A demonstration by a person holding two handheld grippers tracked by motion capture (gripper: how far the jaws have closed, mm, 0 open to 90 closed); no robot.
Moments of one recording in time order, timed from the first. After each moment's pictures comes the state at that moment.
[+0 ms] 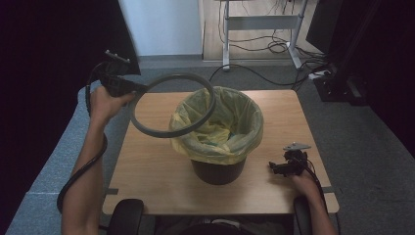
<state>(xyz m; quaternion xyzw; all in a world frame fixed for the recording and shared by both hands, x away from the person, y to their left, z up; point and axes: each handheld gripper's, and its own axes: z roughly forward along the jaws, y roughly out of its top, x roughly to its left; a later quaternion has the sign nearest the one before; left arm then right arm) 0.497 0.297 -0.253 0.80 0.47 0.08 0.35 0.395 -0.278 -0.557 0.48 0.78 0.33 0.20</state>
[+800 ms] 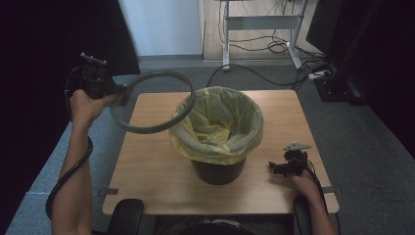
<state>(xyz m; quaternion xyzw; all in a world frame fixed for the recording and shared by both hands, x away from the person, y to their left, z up) 0.489 0.354 -0.258 0.76 0.53 0.11 0.35 0.395 -0.278 -0.557 0.48 0.78 0.33 0.20</state>
